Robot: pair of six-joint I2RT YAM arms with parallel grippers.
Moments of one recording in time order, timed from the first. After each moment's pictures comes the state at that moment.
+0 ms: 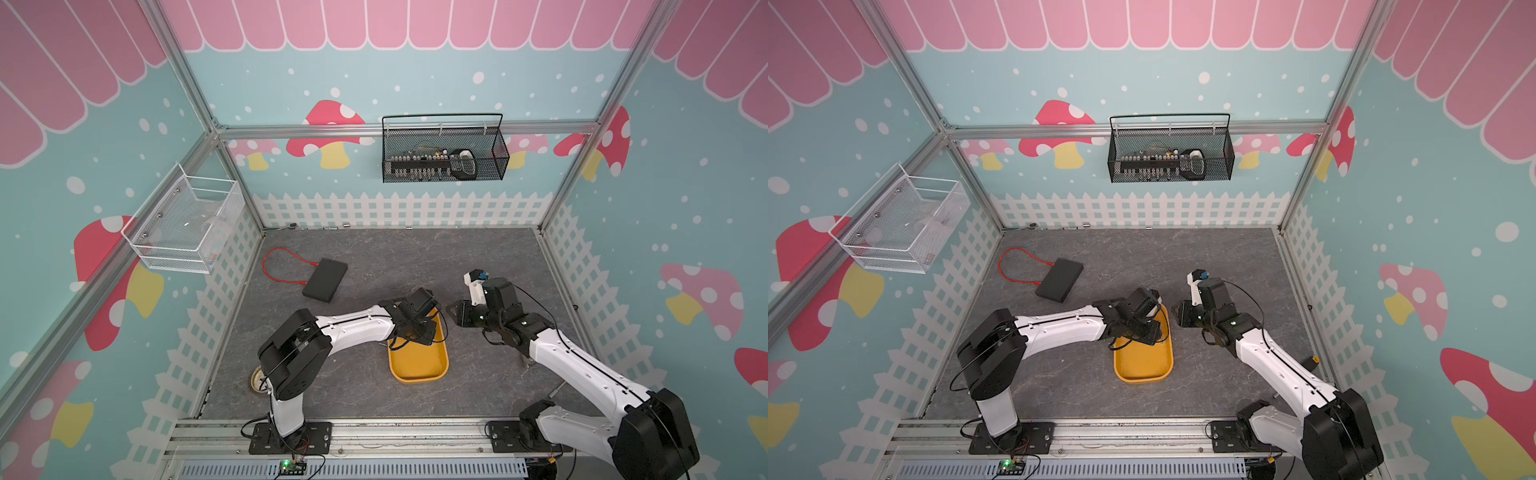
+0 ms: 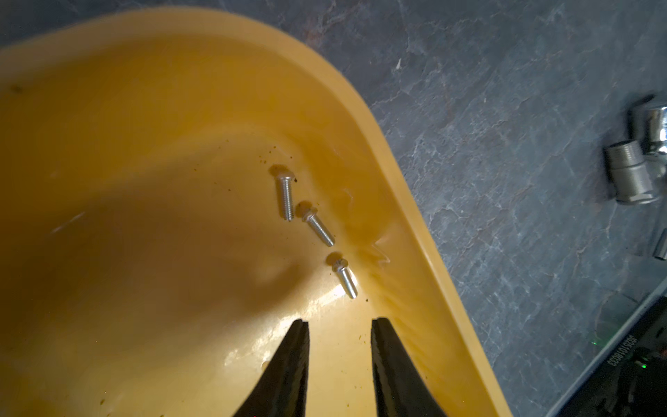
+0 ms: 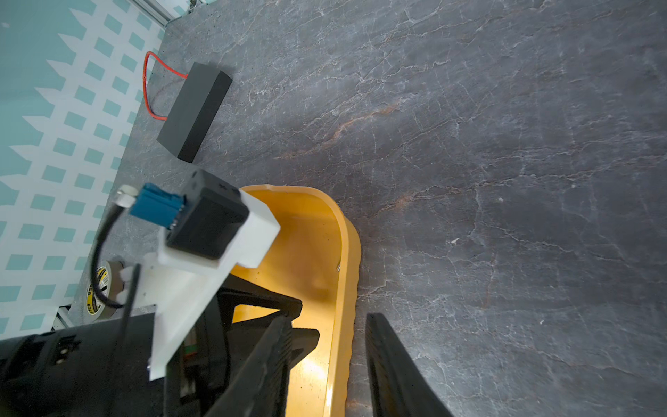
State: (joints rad) left arm -0.90 1.86 1.22 -0.42 0.10 -0.54; right arm 0.44 1.14 0.73 -0.31 -0.21 0.46
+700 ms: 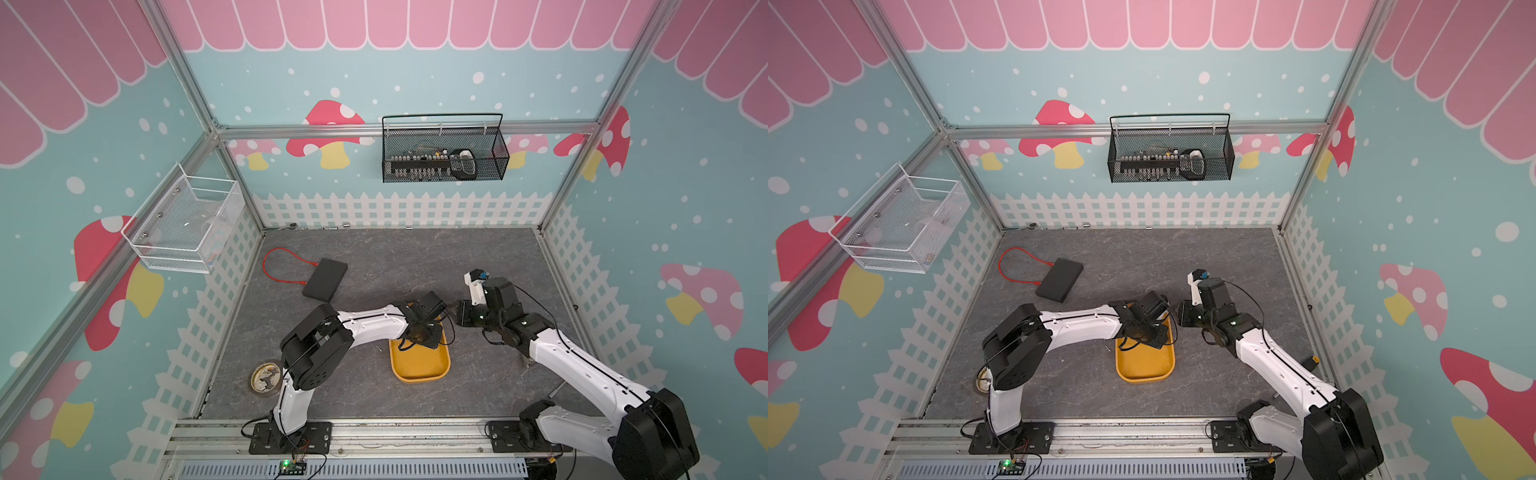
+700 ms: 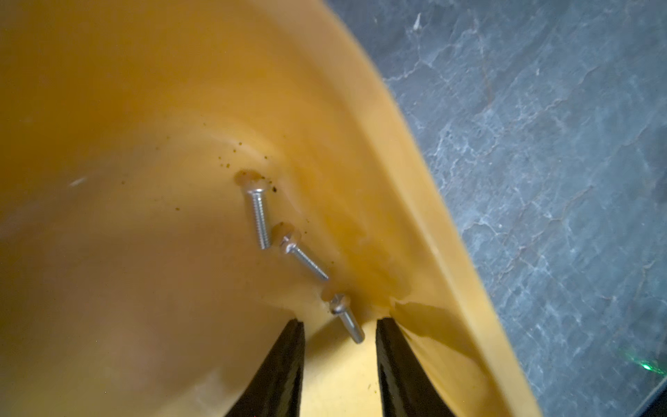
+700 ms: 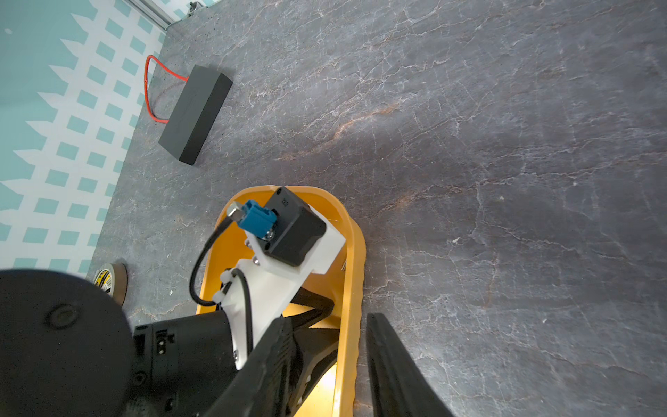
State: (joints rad) left arm -0.92 1.99 1.33 -0.46 0.09 -0.52; right arm 0.44 1.14 0.73 -0.30 -0.21 0.48
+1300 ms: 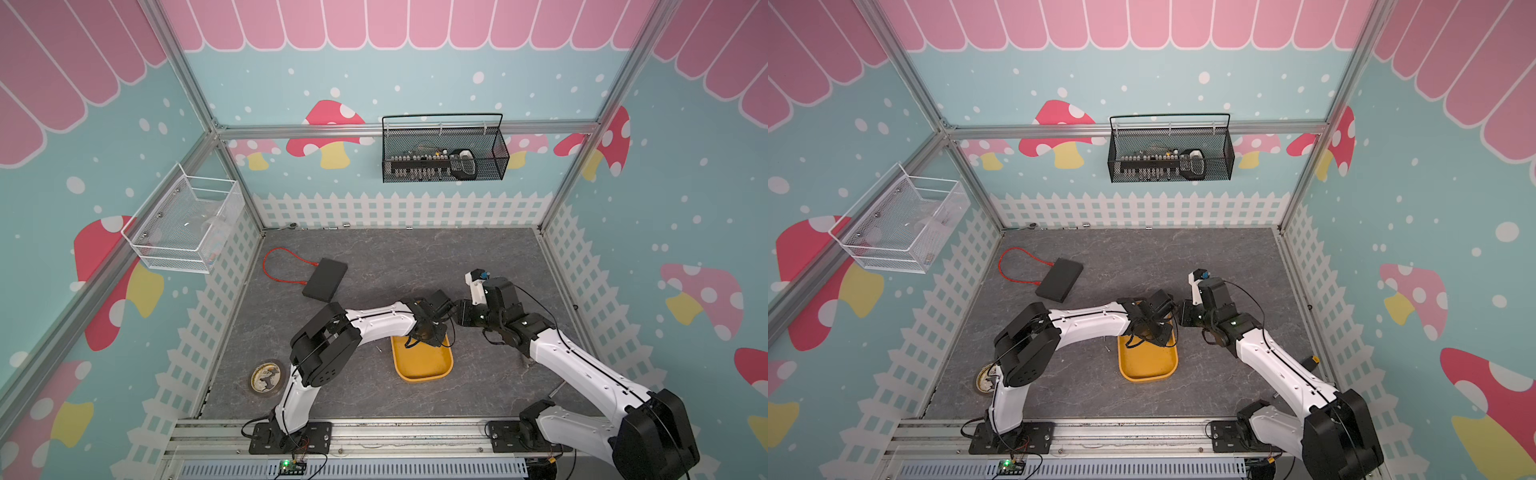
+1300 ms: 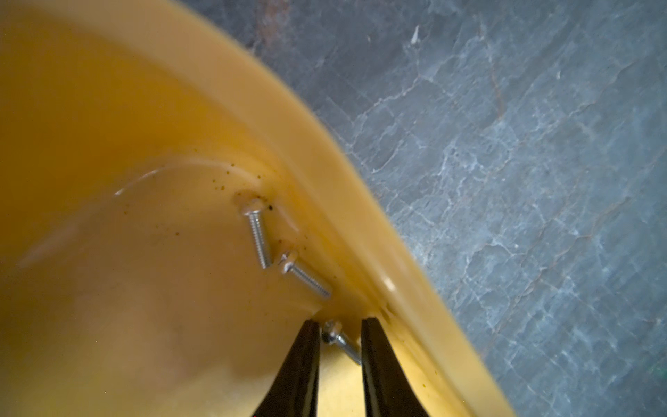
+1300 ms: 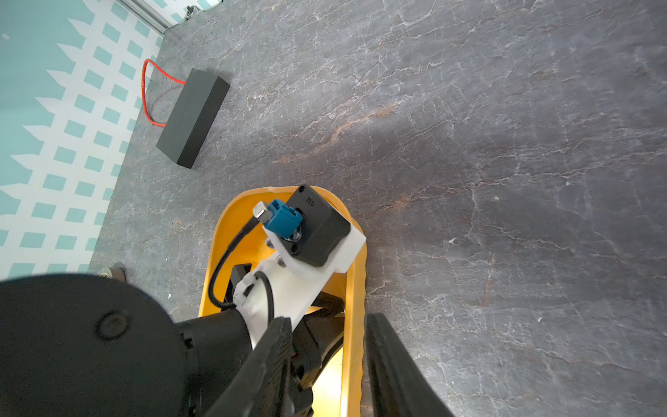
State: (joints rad) left arm -0.94 2.06 1.43 -0.54 0.03 -0.47; right arm 0.44 1.14 0.73 -0.30 -0.20 0.48
